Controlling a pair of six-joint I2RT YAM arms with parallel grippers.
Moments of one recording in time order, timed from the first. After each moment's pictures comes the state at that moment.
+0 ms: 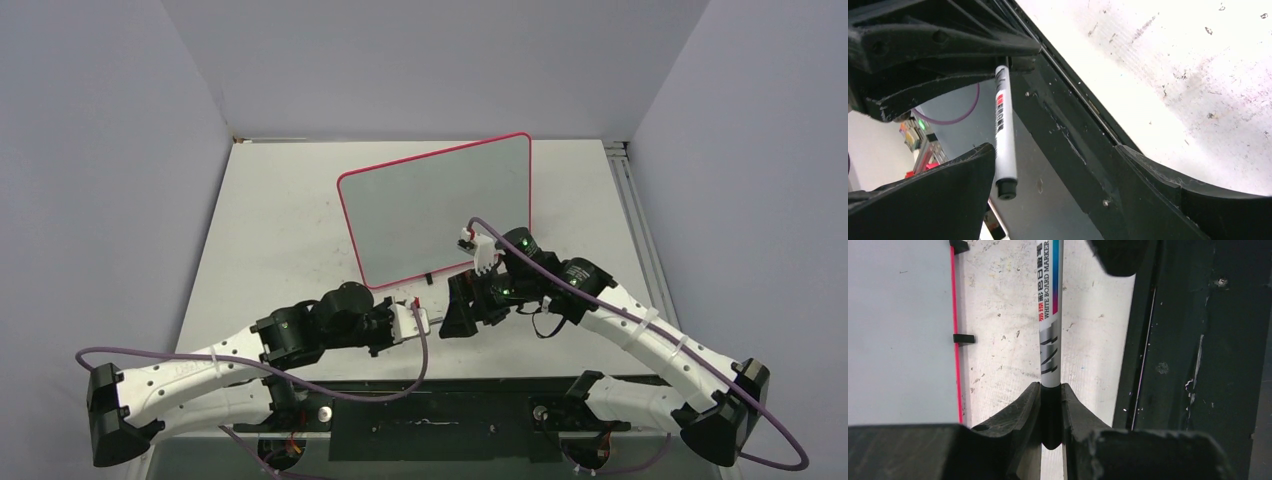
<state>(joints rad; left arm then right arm) -1.13 0.87 0.72 -0.41 0.09 0.29 0.79 1.09 1.03 -0.78 -0.53 0.41</state>
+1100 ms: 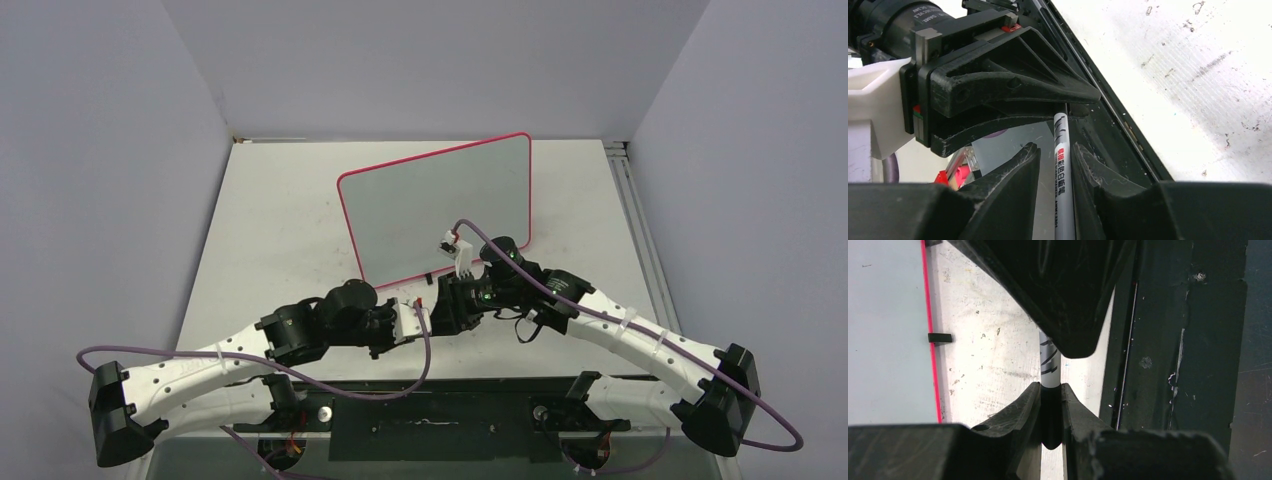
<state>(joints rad) -1.10 0.90 0.72 -0.42 0.19 0.27 0.89 1.11 0.90 -0.41 -0.59 0.61</state>
